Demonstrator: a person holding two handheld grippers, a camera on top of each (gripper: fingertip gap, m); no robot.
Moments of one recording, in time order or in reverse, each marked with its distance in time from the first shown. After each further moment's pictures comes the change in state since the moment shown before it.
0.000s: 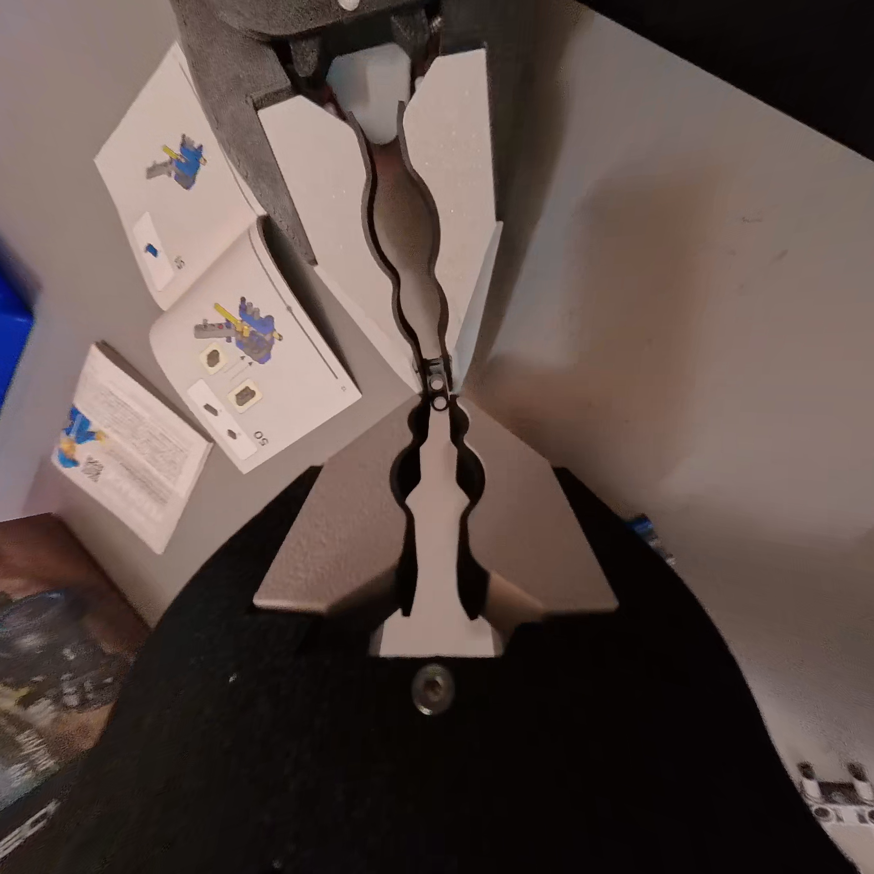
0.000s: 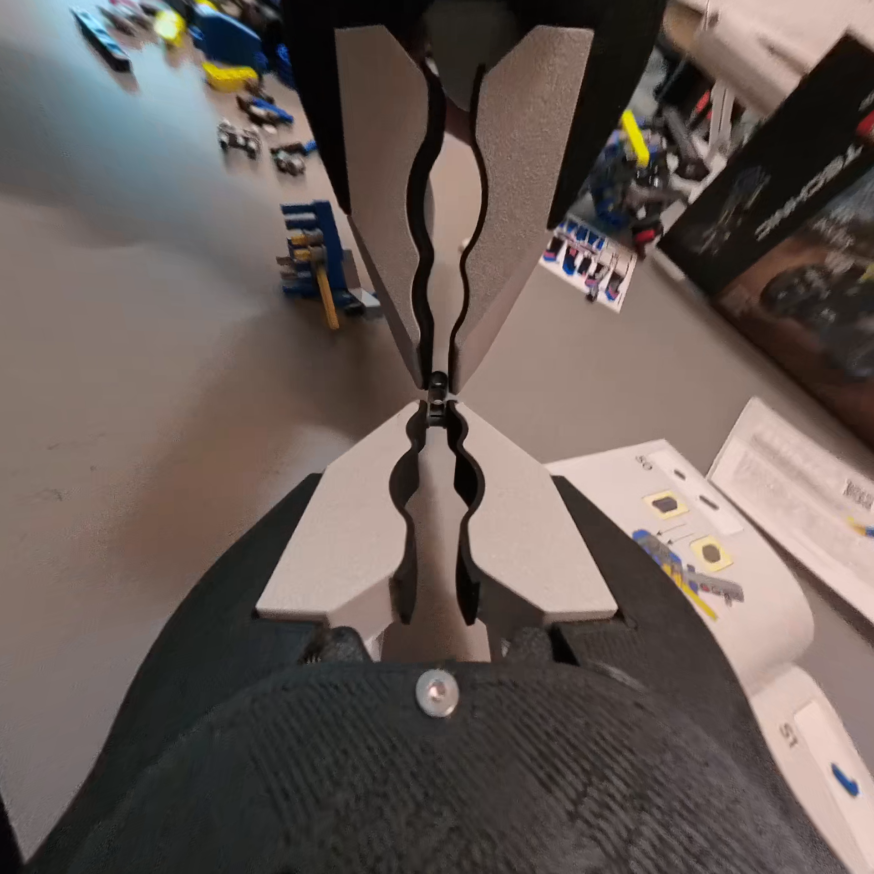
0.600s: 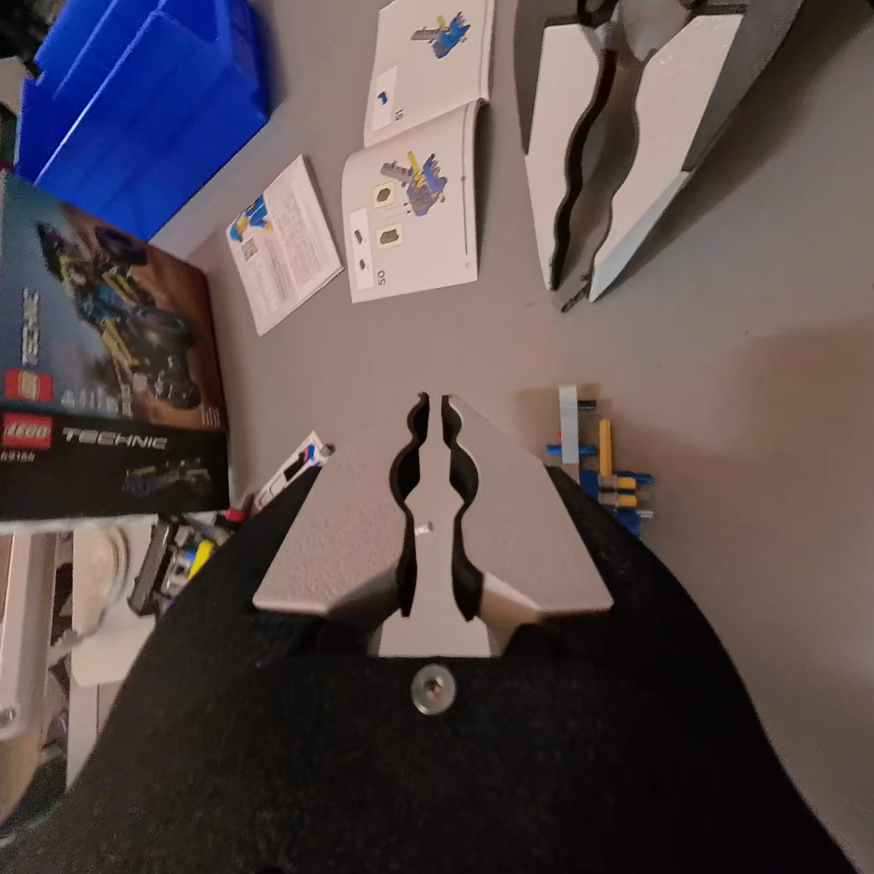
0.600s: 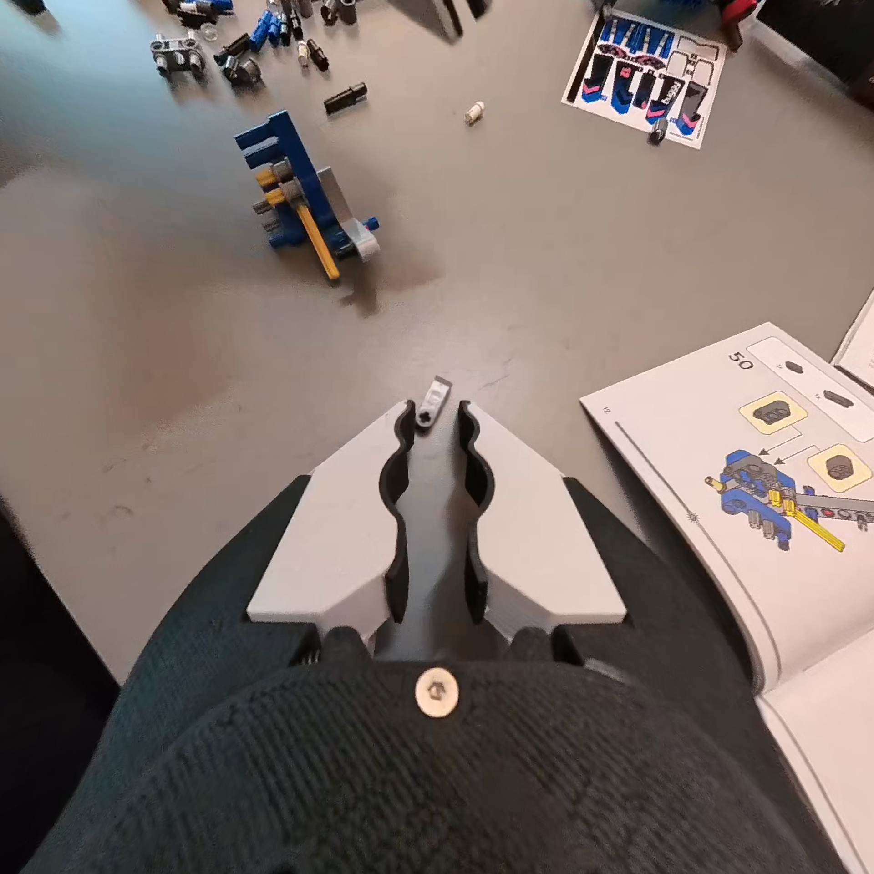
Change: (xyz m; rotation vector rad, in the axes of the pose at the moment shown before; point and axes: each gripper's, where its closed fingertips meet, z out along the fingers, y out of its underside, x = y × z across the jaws) left arm -0.008 0.046 -0.069 -0.024 -0.441 -0.376; right arm -0.015 0.027 0.004 -0.234 -0.059 0.247
